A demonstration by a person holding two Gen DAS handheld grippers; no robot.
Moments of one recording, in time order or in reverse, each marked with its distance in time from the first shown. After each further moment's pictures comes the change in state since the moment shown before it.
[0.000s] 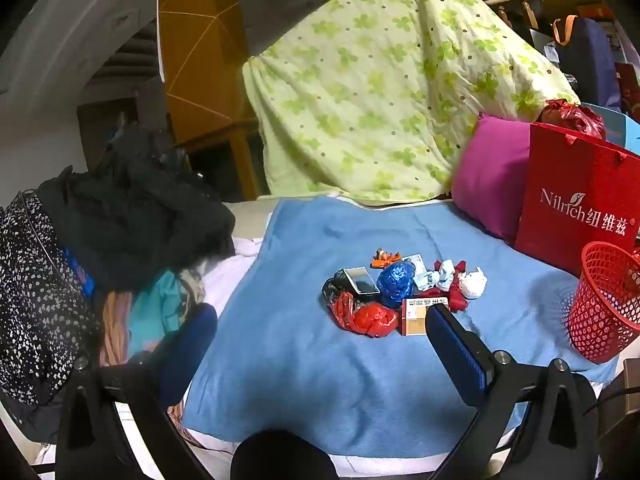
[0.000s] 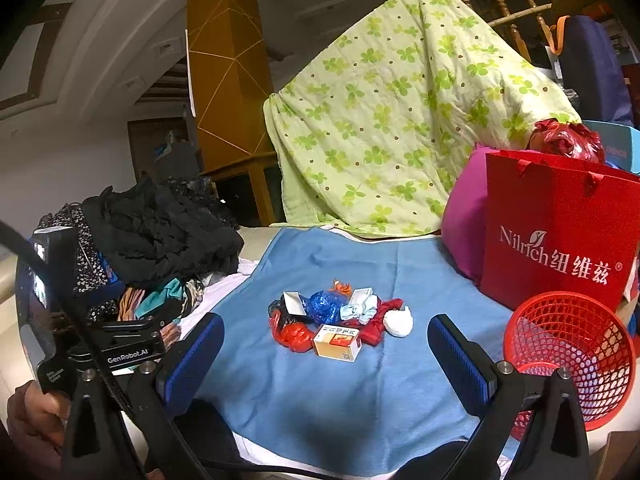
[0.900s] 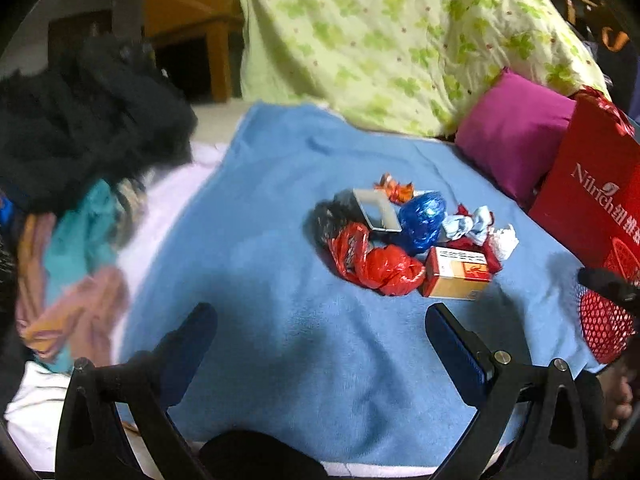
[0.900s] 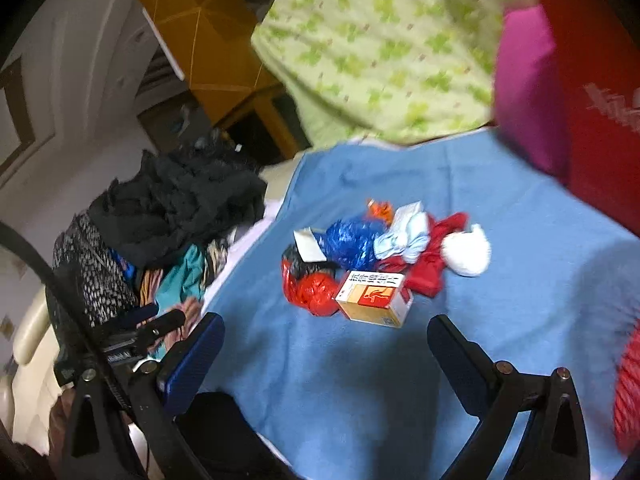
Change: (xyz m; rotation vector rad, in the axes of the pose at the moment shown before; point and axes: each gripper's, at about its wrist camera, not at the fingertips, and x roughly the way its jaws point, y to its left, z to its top) left arm 0.168 0.050 -0.042 -0.139 0.303 -0.198; right arm 0.218 -0.052 -0.041 0.162 0.289 0.259
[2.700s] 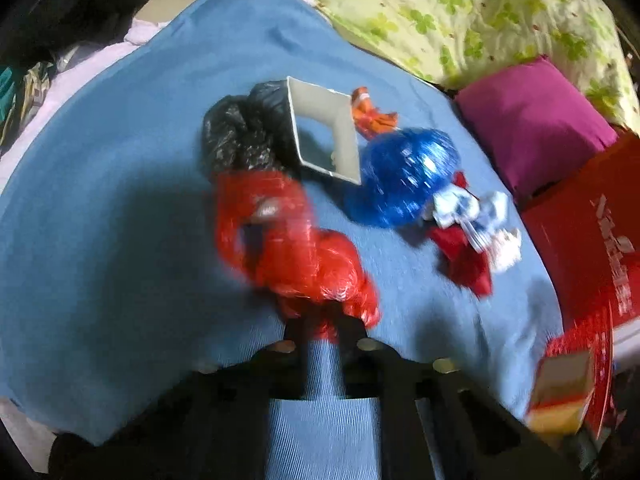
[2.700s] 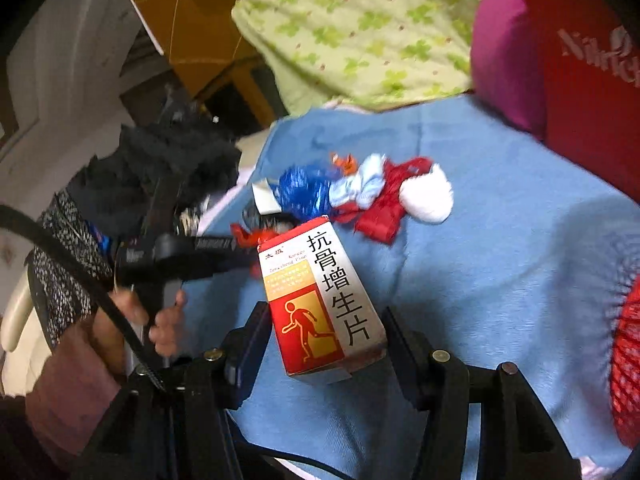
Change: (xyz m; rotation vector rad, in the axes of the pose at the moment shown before) left arm 0.126 -0.050 -0.002 -0.217 0.287 -0.203; right arm -0.035 -0.028 -0.049 0.059 0.021 -0.072
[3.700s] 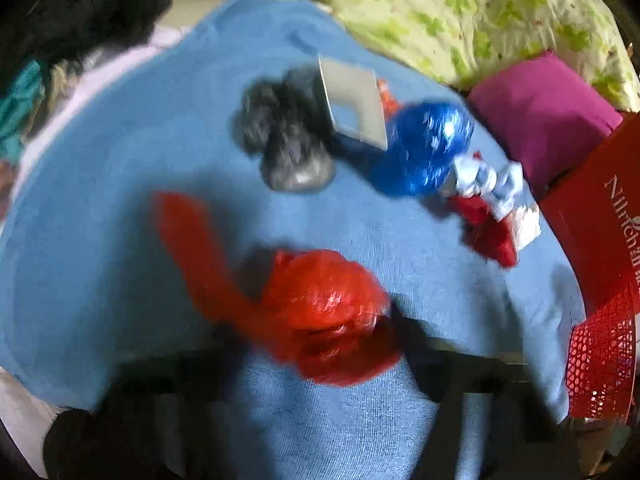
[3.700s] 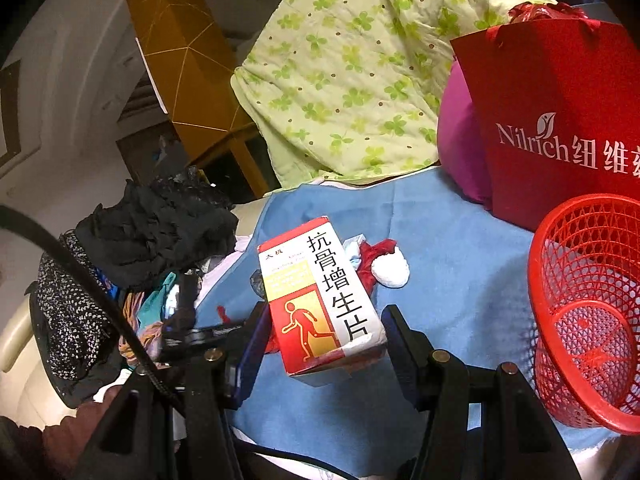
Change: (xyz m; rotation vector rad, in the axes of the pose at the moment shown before) left arm 0.015 0.007 -0.019 -0.002 -0.015 0.059; right arm -0.099 0.008 0.009 -0.010 -0.207 -0.064
